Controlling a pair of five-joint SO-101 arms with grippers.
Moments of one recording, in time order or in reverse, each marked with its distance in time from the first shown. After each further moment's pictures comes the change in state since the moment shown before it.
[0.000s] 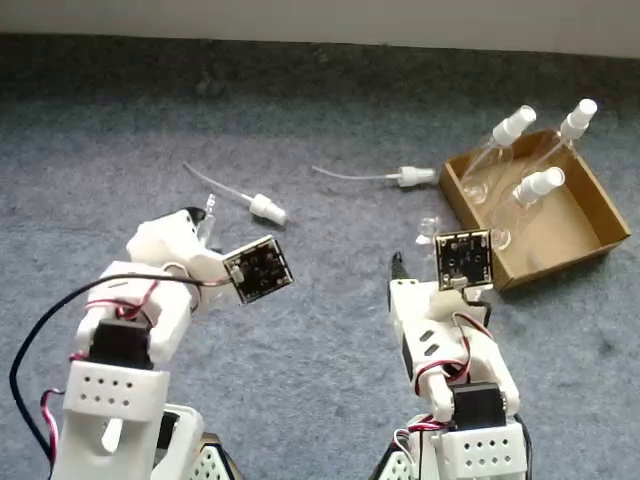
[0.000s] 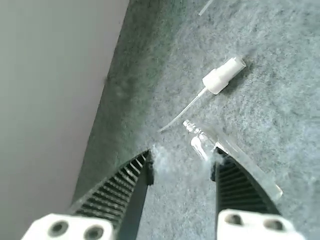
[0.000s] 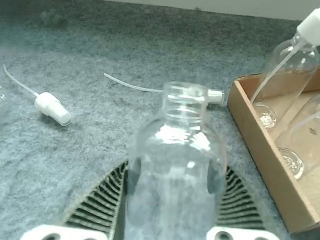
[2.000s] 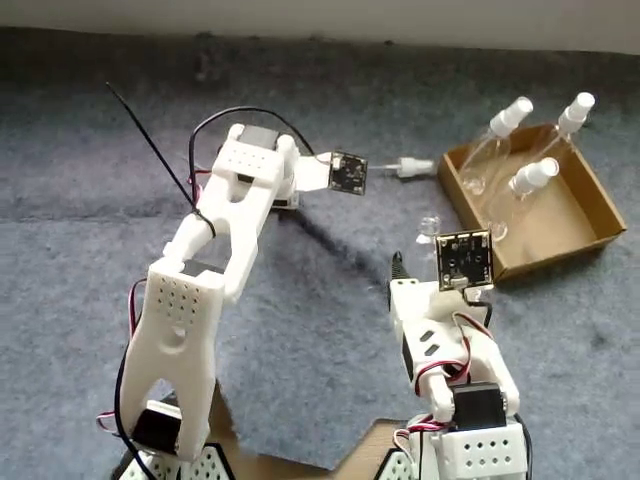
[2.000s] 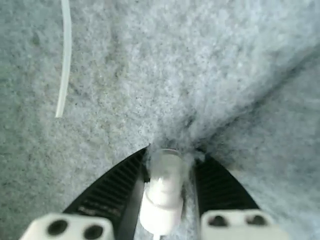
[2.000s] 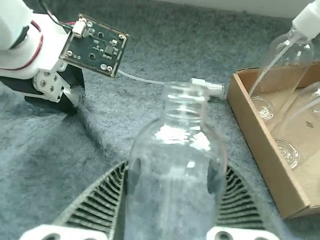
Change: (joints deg) left arm 6.2 114.5 -96.4 18.0 -14.2; right arm -0.1 0.0 0.0 0.0 -0.1
